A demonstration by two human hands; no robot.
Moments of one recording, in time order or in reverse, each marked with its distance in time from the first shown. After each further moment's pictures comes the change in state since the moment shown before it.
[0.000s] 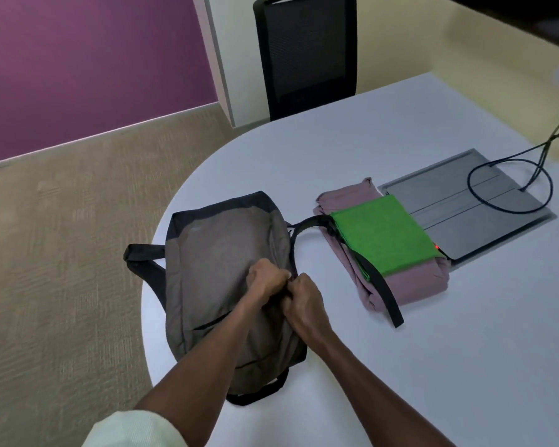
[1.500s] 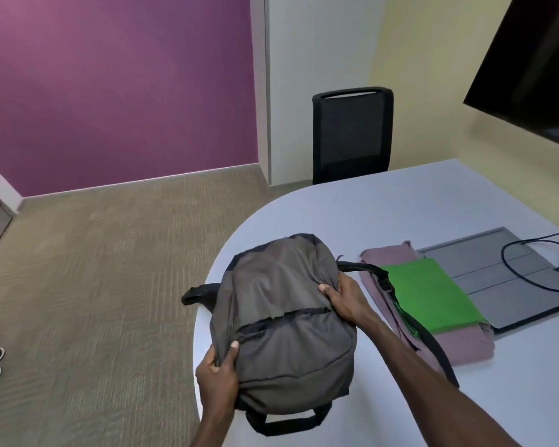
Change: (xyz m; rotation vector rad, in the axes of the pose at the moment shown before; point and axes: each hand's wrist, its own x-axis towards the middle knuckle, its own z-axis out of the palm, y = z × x) left_hand -0.095 -0.169 -0.101 -0.958 0.494 0.117; right_hand 0.063 -0.075 -0.044 0.087 -0.065 0.015
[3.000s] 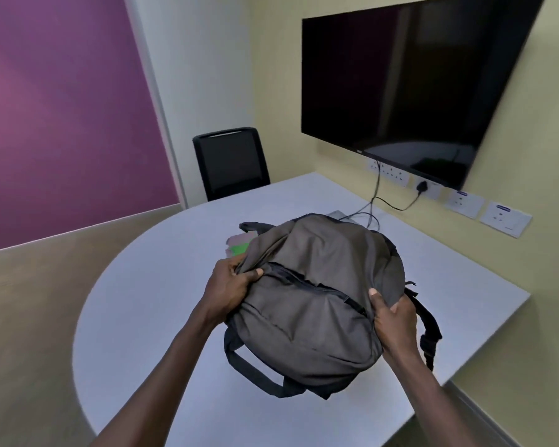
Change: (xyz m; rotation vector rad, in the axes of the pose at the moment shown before) left_hand -0.358 0.091 0.173 0.372 -0.777 0.463; right_hand -0.404 0.194 -0.286 0.581 0.821 0.109
